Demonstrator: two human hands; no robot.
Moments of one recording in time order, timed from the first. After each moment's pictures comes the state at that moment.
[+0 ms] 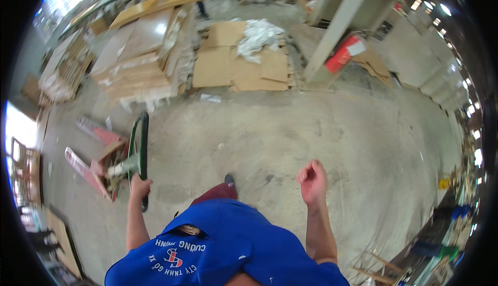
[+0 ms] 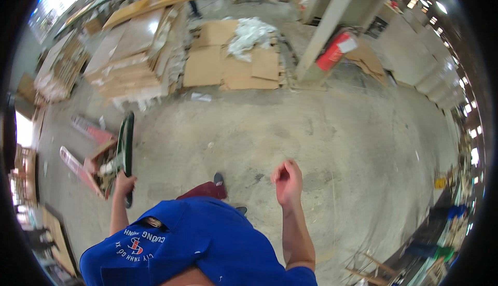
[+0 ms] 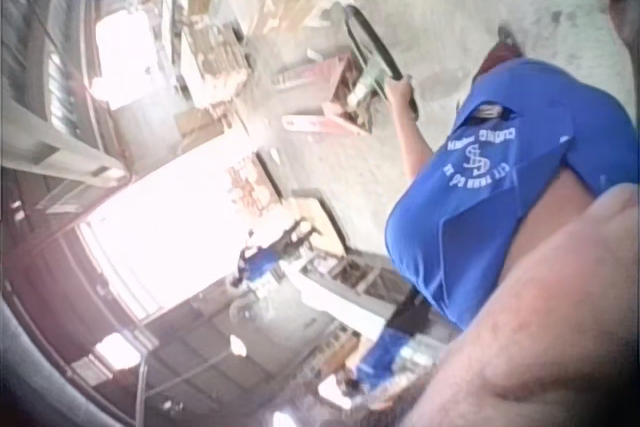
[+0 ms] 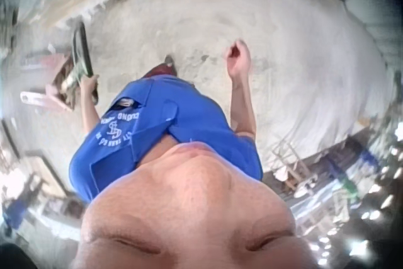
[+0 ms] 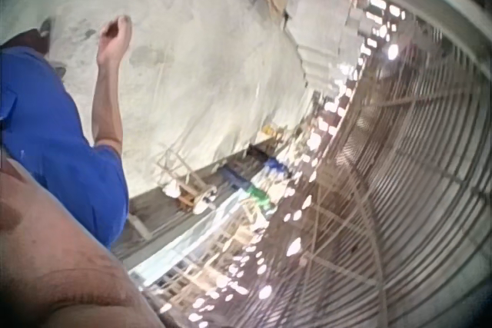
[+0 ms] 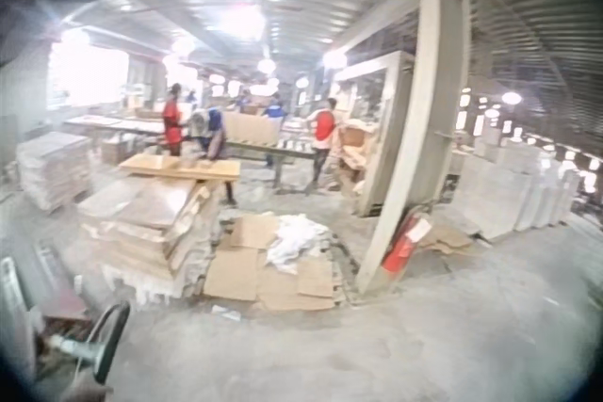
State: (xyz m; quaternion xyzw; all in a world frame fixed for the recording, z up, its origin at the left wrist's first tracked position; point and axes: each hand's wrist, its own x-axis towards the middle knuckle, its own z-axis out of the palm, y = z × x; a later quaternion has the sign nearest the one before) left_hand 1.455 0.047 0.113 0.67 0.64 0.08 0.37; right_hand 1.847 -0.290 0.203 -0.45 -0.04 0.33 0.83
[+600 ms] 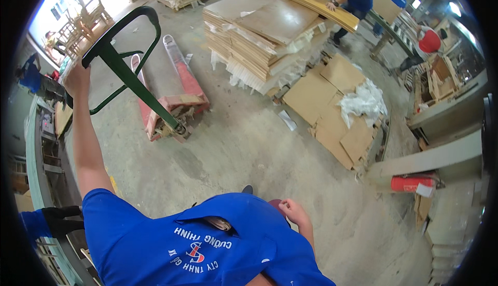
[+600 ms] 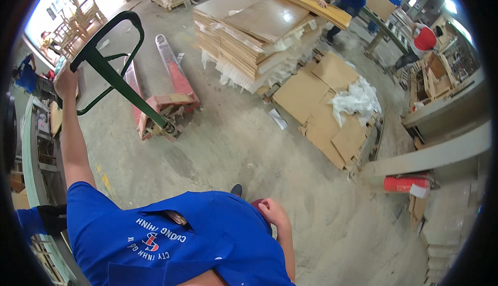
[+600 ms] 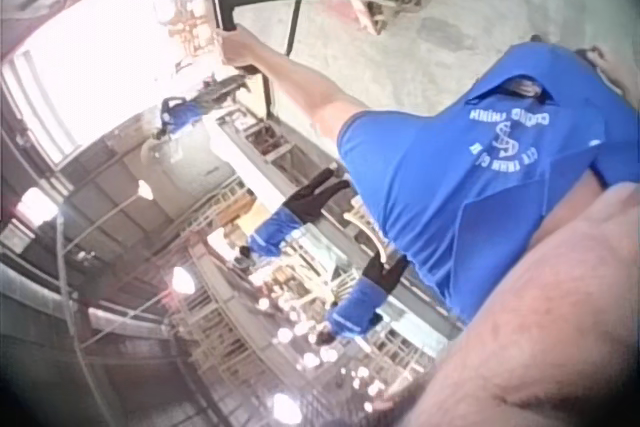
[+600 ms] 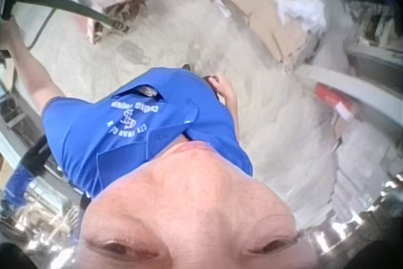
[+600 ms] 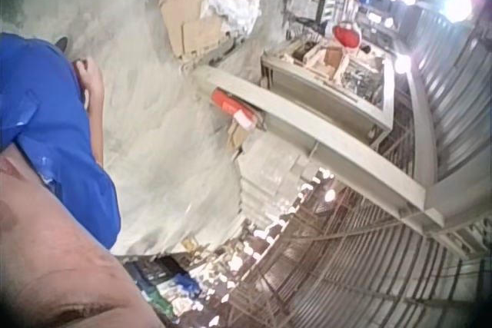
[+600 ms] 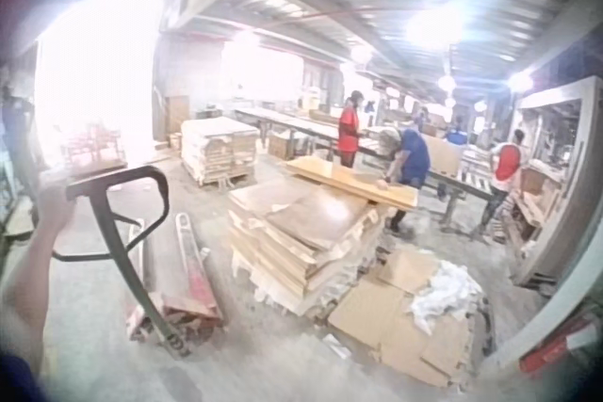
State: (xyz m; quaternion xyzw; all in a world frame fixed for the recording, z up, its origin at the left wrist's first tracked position) left_hand 1.286 0.241 0.381 0.43 0.81 0.01 -0.39; right_hand 1.912 -0.041 0.085 -0.68 -0.51 0.51 0.08
